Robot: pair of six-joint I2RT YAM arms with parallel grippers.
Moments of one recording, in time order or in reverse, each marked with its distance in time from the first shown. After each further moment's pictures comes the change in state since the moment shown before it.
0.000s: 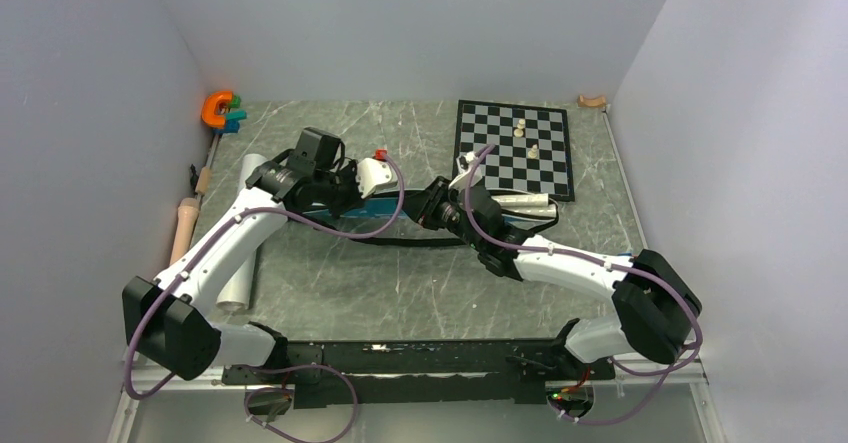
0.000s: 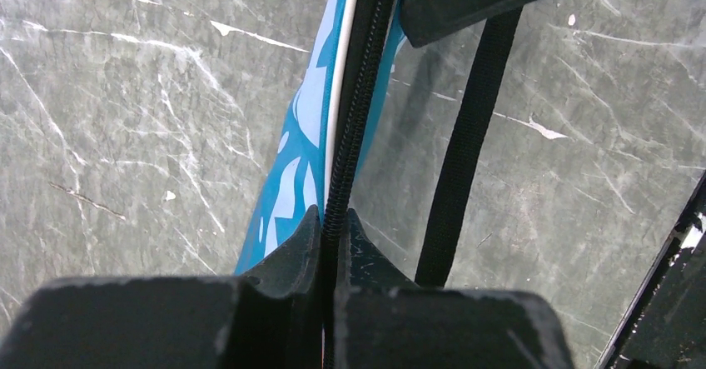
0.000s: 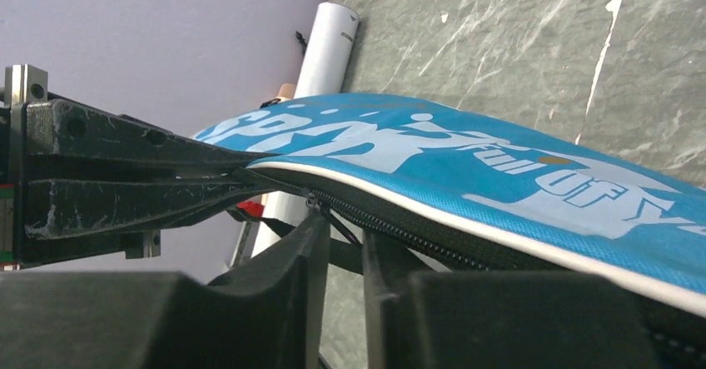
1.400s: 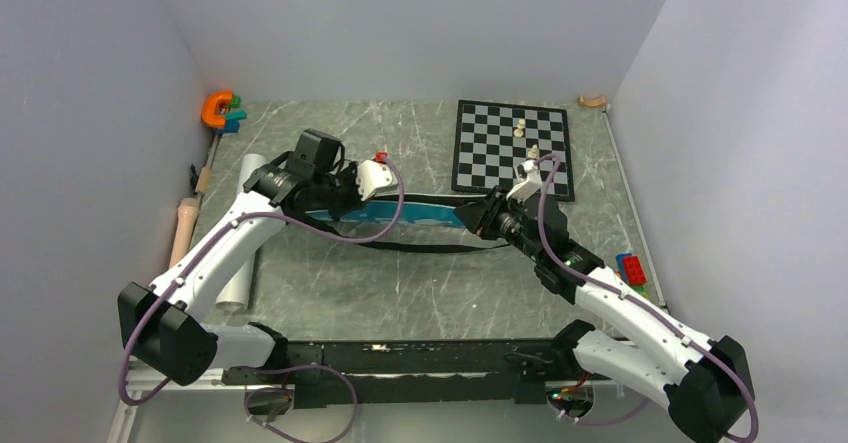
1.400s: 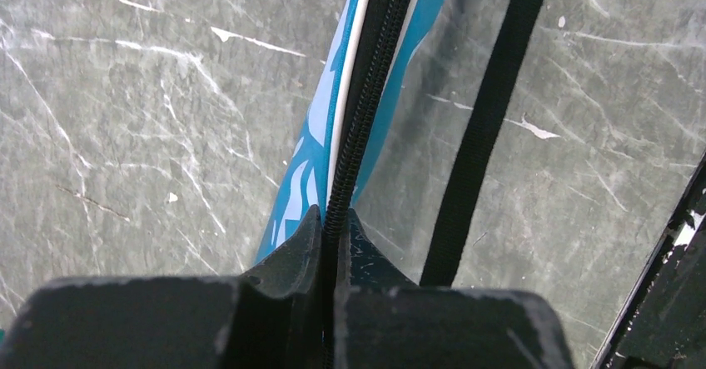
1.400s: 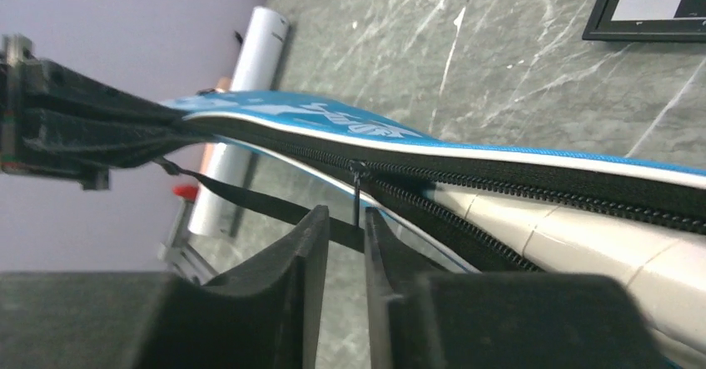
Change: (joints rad) left arm -0.016 -0.027 -0.004 0.000 -0.003 -0.004; right arm -0.227 -0.481 -0.168 -0.352 -0.116 -0.162
